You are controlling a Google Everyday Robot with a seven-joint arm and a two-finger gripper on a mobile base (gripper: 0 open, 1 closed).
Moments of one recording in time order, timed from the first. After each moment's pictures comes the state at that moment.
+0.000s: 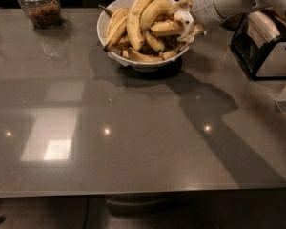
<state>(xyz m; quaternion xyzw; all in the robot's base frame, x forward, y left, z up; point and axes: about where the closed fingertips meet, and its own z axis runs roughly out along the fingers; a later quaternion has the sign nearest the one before) 0.727 -0.112 0.947 -0.81 0.39 -0.17 0.41</state>
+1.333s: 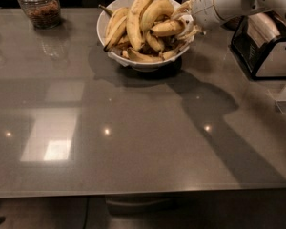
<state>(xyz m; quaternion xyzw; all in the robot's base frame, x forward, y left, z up) 0.728 -0.113 0.945 -0.80 0.40 -0.16 0.42</state>
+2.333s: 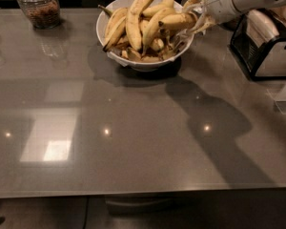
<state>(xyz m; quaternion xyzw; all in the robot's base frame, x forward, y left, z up) 0.696 -0.123 0.991 -0.78 0.39 -0.20 0.44</state>
